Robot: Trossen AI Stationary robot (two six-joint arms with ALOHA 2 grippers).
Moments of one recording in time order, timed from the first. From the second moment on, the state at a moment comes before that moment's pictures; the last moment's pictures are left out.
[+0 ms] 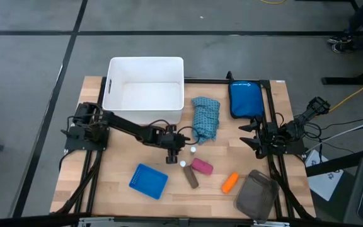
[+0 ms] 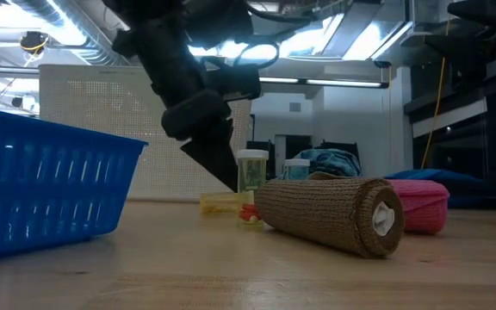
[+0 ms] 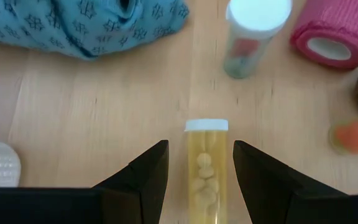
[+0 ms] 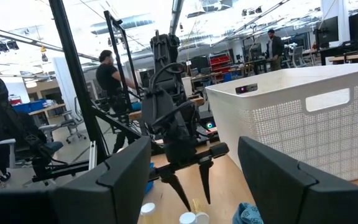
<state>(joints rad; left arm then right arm) -0.13 1.79 1.08 -0.22 -0.17 -0.12 0.69 0.11 0.02 0.34 0.72 0.07</state>
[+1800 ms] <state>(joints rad) -0.08 1.81 1.08 -0.18 -0.03 -0.07 0.69 0.11 0.02 0.32 0.72 0.09</state>
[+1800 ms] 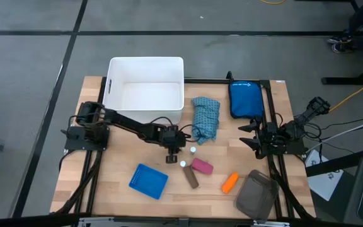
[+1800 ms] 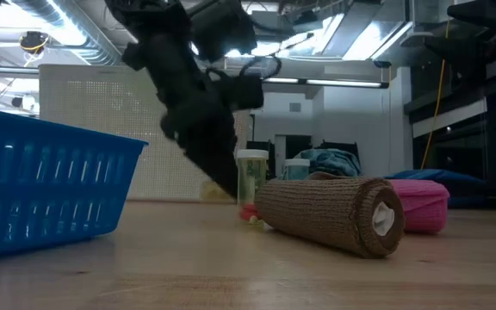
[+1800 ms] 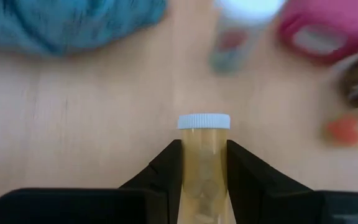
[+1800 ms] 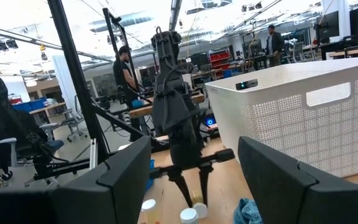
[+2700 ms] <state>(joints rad) -0.34 1.41 1.04 -0.48 0.26 -0.30 0.69 0.11 0.02 0.29 0.72 0.10</state>
